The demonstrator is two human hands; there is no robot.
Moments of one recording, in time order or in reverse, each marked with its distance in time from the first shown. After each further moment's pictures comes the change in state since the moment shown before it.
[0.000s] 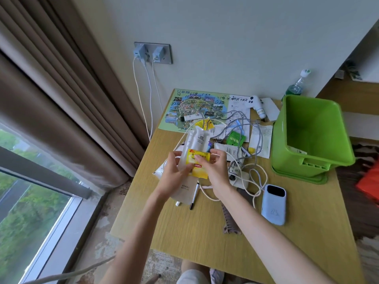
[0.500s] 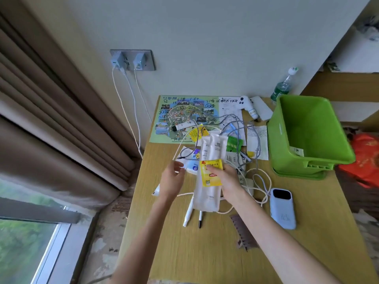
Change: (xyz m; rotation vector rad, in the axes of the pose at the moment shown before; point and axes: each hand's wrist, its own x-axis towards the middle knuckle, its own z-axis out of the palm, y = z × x) left_hand 0.081 -0.020 -0.014 0.286 0.079 -0.066; right_hand 0.046 0.002 -0.002 0.080 0.126 0.201
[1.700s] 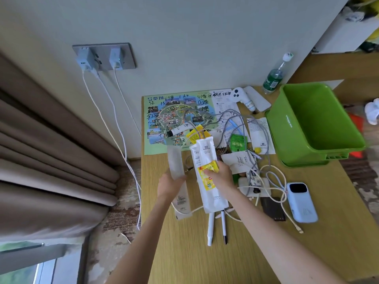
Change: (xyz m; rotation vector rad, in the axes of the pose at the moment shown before) left_hand 0.111 -0.055 -0.019 0.177 -0.290 -0.091; right_hand 0.081 0.038 0.059 -0.525 0.267 -0.102
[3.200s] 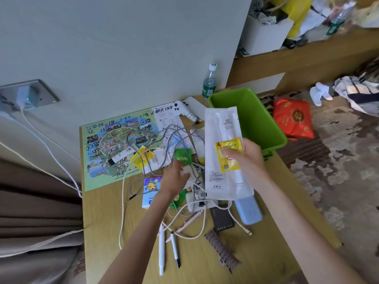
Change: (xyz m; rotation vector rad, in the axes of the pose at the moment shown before) left_hand -0.008 0.153 0.128 0.332 -0.255 0.439; right_hand -0.009 -0.038 -0.247 0.435 0.184 -0.209
